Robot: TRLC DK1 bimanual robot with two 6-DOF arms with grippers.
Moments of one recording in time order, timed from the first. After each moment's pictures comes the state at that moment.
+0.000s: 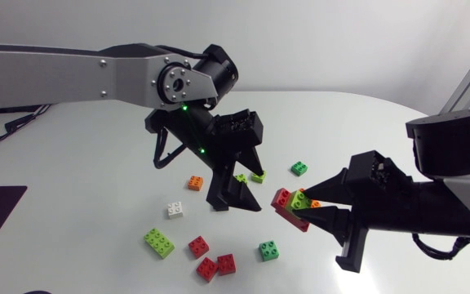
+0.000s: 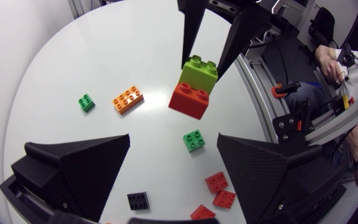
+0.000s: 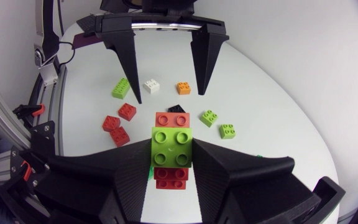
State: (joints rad) left arm -0.67 1.80 1.47 -0.84 0.59 0.96; right arm 0.43 0.87 0.60 -0.37 -0.44 -0.52
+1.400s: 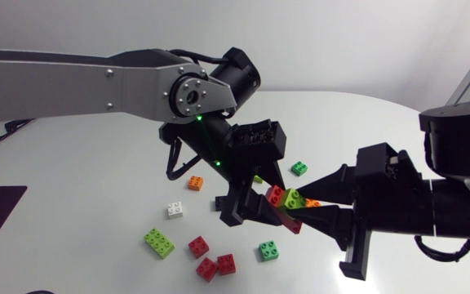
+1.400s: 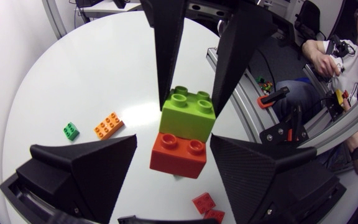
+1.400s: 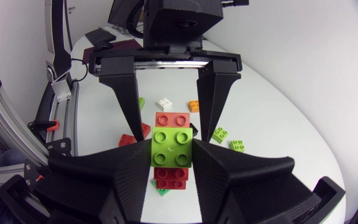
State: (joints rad) left arm -0.77 1.78 1.45 -0.80 0.63 0.94; right arm 0.49 0.81 0.64 -0.39 -0.47 -0.43
